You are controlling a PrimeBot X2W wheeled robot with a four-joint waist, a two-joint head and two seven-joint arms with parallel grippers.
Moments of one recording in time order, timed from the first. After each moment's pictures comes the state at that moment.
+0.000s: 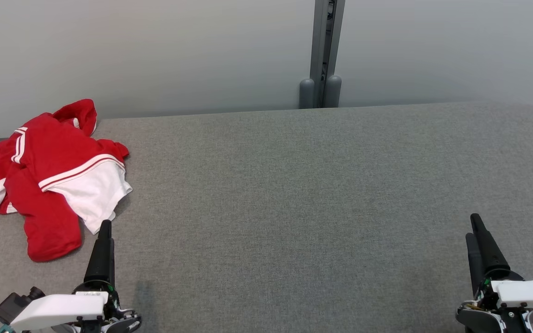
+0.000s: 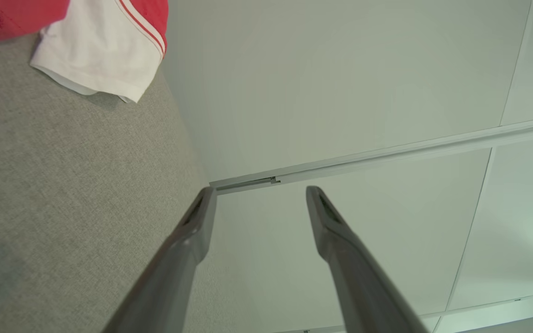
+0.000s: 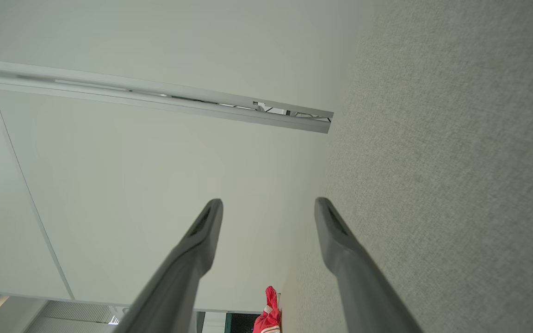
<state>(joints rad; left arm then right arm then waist) -0.02 0.03 0.05 0.22 -1.48 -0.11 0.02 -0.07 -0.03 -0.06 0.25 1.49 0.13 0.02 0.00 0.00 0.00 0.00</state>
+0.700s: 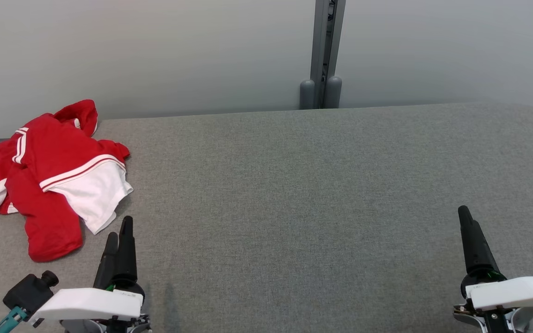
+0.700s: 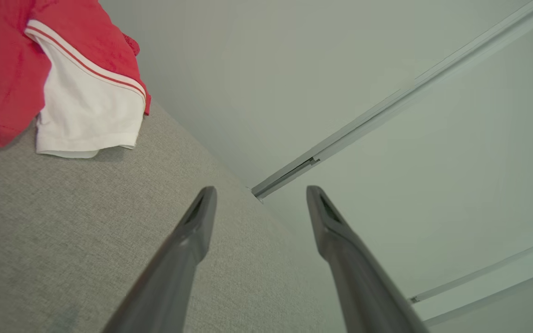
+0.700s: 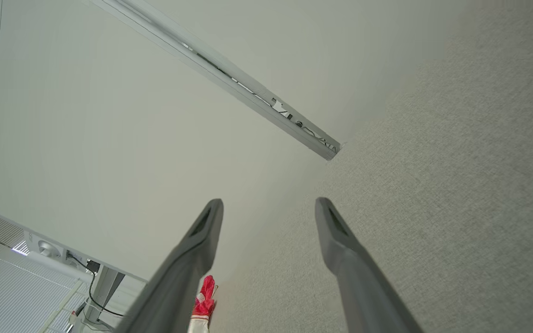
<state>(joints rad) 0.00 0.04 -0.02 0.11 -1.03 -0.01 -0.06 -0.04 -0.03 -0.01 0.14 1.06 0.13 -0.06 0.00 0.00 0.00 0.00</state>
